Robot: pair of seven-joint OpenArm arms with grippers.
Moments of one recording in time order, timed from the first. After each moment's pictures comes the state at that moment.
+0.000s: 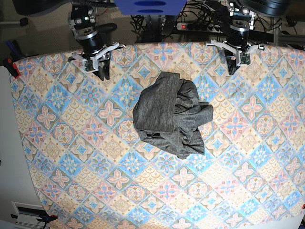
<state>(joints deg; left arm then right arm) 47.8 -9.5 -10.6 119.5 -10.4 -1.8 13.5 -38.6 1.5 5.0 109.3 2.3 17.7 -11.1</state>
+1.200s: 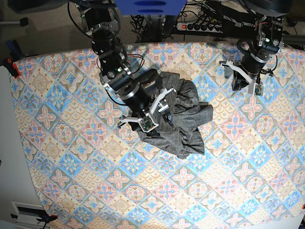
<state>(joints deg) 34.7 -29.4 -10.4 119.5 -36.3 -0.8 37.3 -3.9 0.0 -21.4 105.3 2.4 16.9 -31.9</state>
